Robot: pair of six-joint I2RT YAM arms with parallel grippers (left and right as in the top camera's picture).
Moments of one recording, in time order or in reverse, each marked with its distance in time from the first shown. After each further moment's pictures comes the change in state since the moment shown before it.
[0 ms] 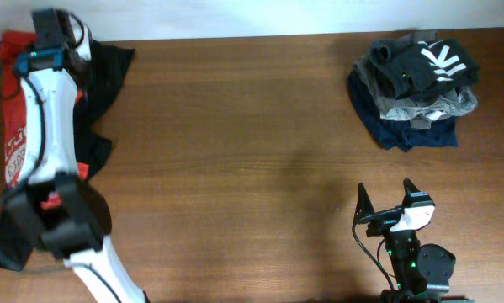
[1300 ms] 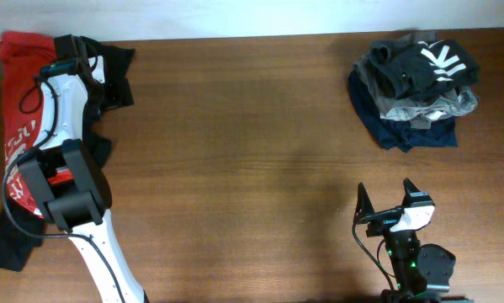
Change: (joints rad) left arm 0.055 0.317 0.002 0.039 0.103 0.000; right arm 0.000 0.000 0.000 0.000 0.000 0.000
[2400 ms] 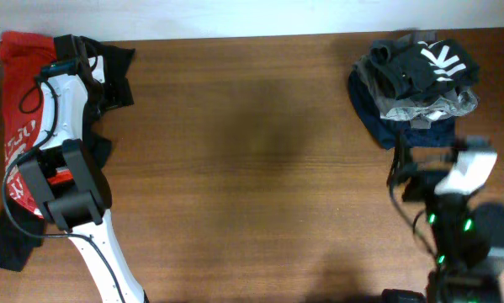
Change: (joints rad) left arm 0.000 0.000 0.000 0.002 0.000 0.000; right arm -0.041 0.509 0.681 -0.255 0.077 0.000
